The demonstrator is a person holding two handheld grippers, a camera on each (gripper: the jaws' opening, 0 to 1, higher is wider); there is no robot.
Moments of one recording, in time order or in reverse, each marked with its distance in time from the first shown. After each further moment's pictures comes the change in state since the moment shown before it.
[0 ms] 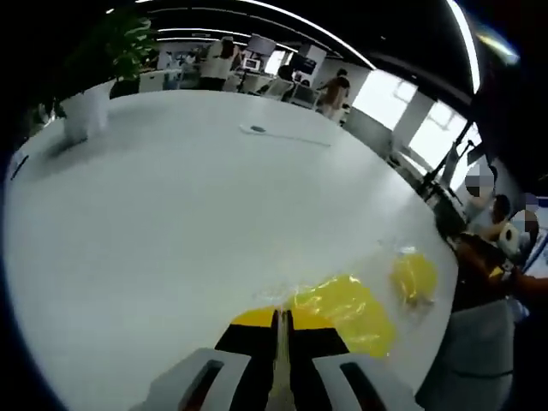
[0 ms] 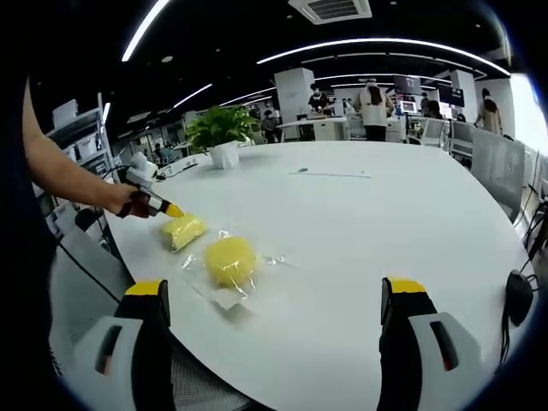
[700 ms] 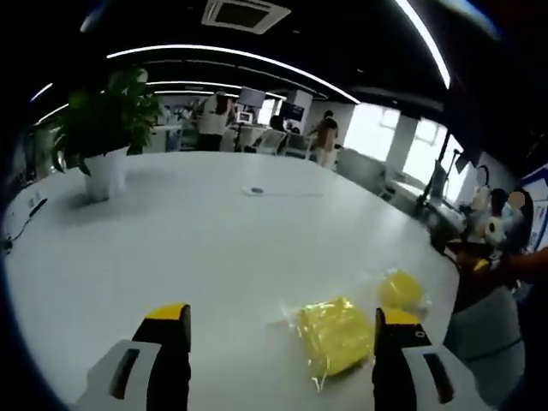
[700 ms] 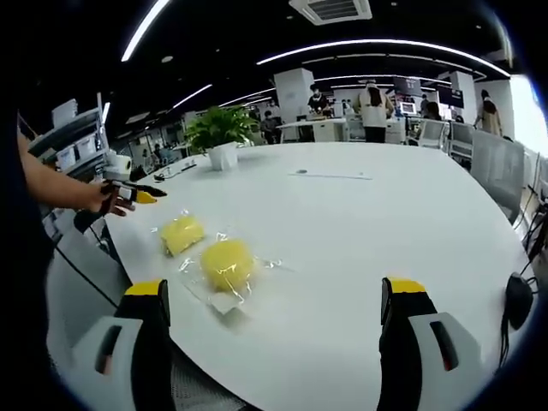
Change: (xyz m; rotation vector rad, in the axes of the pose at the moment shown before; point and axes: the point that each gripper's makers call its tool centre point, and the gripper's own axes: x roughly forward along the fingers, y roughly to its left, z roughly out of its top) left arm -0.077 -0.022 0.017 0.178 -0.205 0.031; right arm 0.002 -0.004 0.005 0.014 -0.017 0.007
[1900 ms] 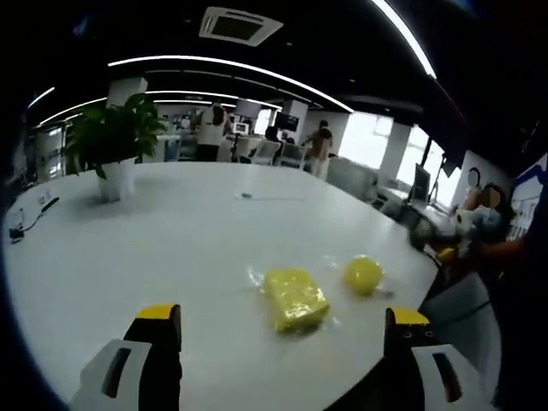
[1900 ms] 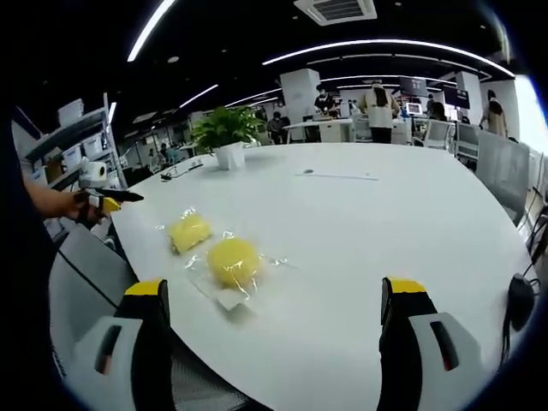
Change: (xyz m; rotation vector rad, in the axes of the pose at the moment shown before) left arm -0.066 -0.046 -0.013 -0.015 -0.057 -0.023; right arm -0.007 0.005 -0.003 0.001 -0.003 0.035
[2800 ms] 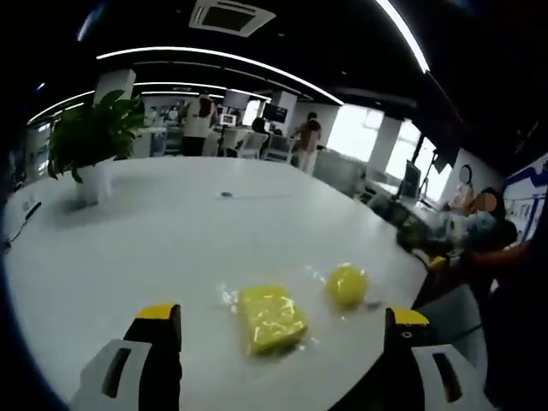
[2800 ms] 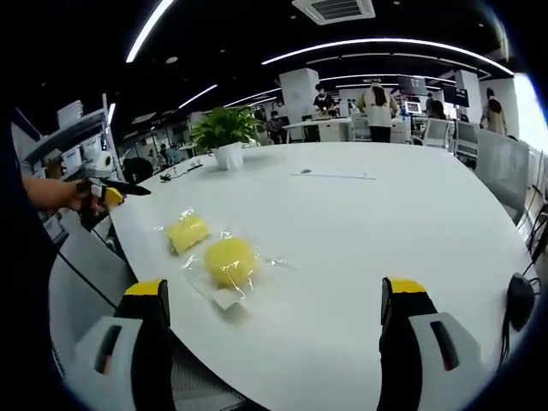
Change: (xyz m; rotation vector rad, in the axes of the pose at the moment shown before) left arm 0.037 -0.021 0.022 -0.008 0.061 -0.081; right arm -0.001 -0.007 0.002 0.011 -0.006 0.003
